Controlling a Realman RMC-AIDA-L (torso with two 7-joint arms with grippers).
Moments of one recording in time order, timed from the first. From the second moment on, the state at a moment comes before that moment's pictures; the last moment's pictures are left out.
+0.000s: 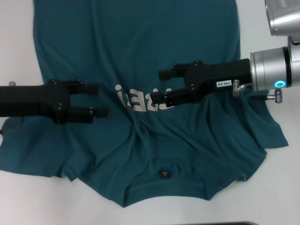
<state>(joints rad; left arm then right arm) -0.49 -1.92 -2.11 -0.55 -1.40 1.64 -1.49 0.69 2.06 -0.91 -0.46 -1.93 -1.48 1.49</state>
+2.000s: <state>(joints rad) -0.54 -1.80 -2.59 -0.70 -0.65 1.75 -2.35 0.70 2.05 -0.94 -0.46 -1.93 -1.47 1.45</state>
